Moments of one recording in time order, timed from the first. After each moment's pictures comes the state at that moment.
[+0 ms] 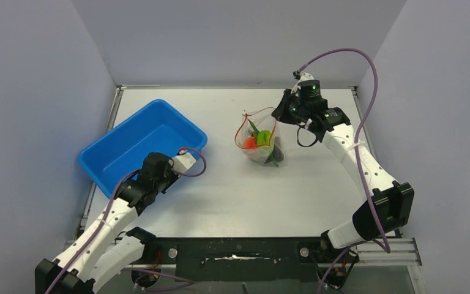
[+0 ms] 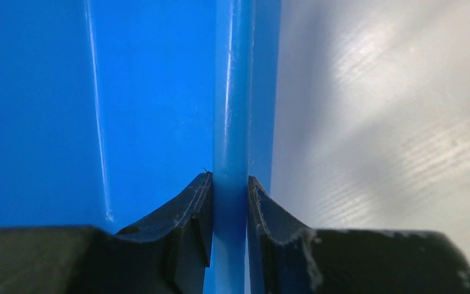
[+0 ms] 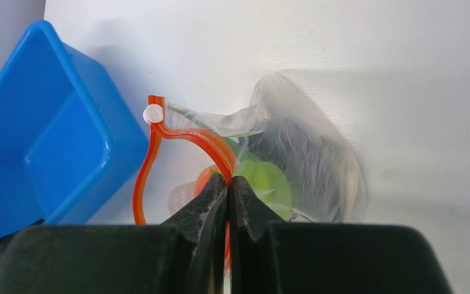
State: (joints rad) left arm -0.48 0.79 0.59 -0.58 -0.18 0.52; right arm 0.36 1.47 1.43 -0.55 -0.08 0.46
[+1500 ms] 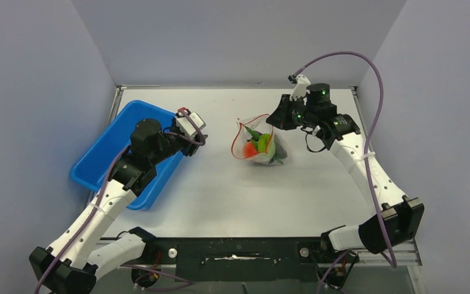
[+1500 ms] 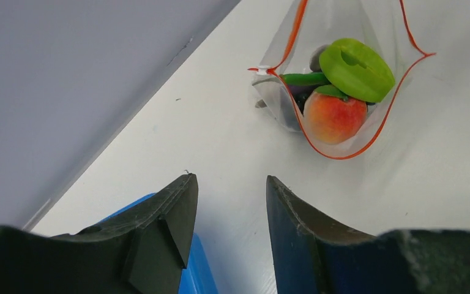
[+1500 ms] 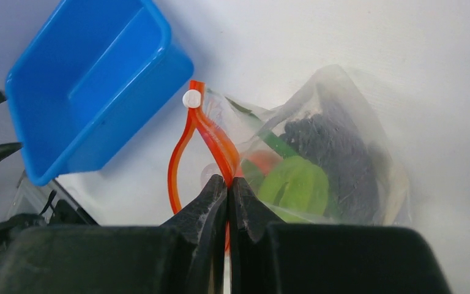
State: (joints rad) left arm -0.50 0.98 0.99 -0.22 0.23 0.31; right arm 0.34 1.40 1.39 -0.53 -0.35 0.31
